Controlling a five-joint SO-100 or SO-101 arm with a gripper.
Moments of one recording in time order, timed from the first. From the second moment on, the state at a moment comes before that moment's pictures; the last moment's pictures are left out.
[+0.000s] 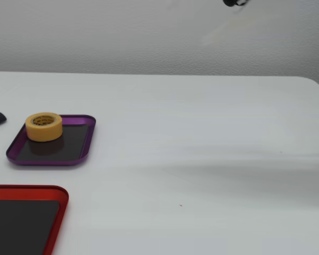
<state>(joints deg) 9.8 147.2 116.5 65.4 0.5</state>
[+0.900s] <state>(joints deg) 9.7 191.7 173.8 70.8 4.7</state>
